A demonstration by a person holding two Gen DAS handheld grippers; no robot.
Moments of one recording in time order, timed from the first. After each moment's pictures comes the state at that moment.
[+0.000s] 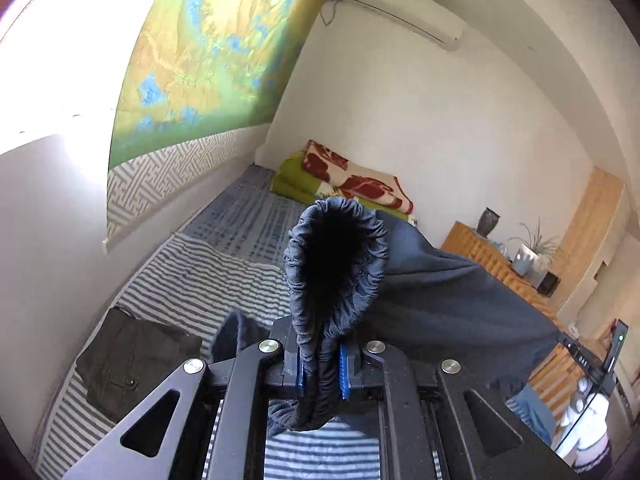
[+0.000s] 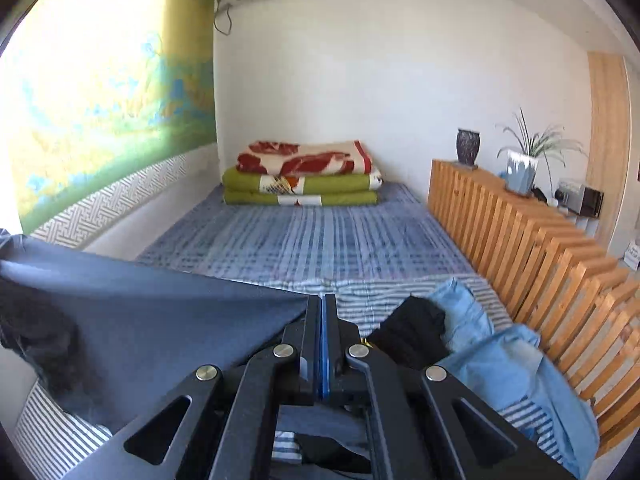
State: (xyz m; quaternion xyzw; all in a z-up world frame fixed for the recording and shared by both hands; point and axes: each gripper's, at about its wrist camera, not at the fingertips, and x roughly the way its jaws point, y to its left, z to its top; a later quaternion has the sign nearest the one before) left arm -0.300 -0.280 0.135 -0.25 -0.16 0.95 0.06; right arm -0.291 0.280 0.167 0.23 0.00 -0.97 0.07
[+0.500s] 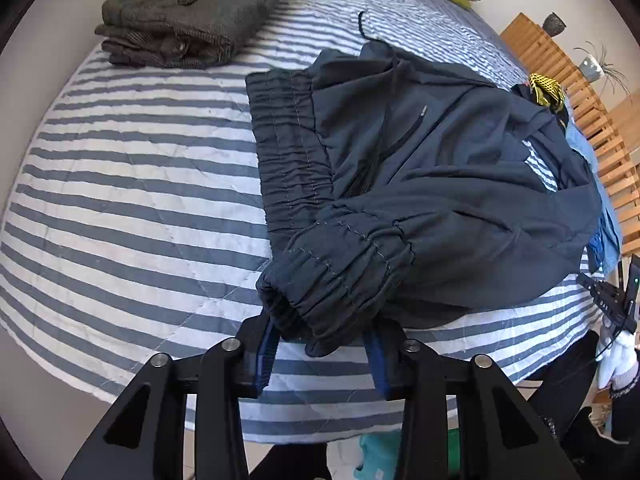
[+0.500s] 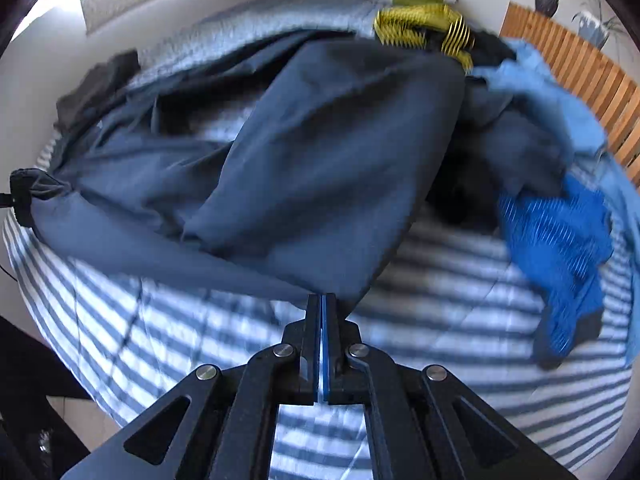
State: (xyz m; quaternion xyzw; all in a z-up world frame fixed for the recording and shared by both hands) left arm -0.128 -0.314 -0.190 -0.59 -0.11 0.80 0.05; right arm -0.101 0.284 -0.166 0.55 0.10 -0.81 0.15
